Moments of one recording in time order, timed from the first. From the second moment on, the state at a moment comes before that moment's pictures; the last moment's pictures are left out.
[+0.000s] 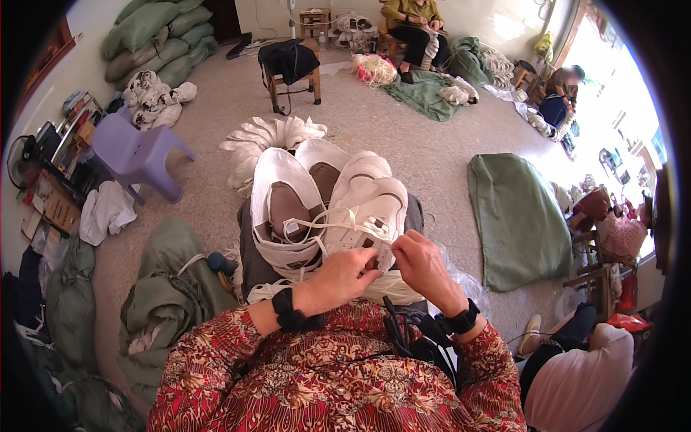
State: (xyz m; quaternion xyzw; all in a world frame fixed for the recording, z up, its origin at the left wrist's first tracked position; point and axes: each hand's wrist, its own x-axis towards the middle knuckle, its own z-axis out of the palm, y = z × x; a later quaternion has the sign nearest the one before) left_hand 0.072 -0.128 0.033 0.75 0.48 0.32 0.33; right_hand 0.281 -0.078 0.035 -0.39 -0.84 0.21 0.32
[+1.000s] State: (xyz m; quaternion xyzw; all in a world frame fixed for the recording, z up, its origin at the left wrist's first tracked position) left_hand 0.082 -0.116 0.018 0.62 0.48 0.37 0.51; right_hand 0.281 -0.071 0.025 -0.39 -0.83 0.27 0.28
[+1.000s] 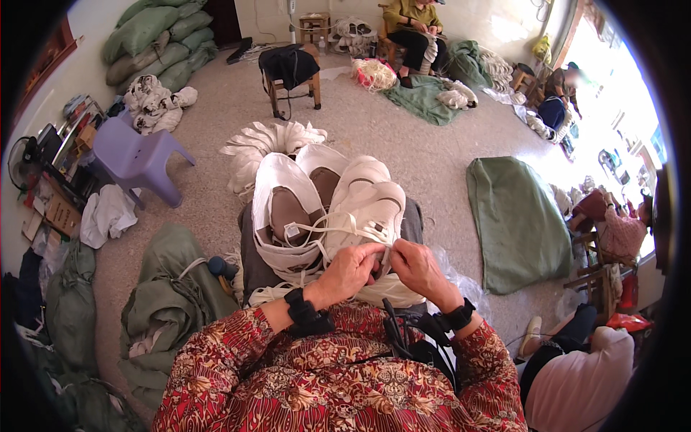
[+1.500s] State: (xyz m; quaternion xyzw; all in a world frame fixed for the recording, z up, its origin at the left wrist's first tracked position) left_hand 0.078 -0.113 0.001 0.71 0.46 0.40 0.36; right_hand 0.266 -0.079 0.050 -0.44 -0.81 0.32 0.21
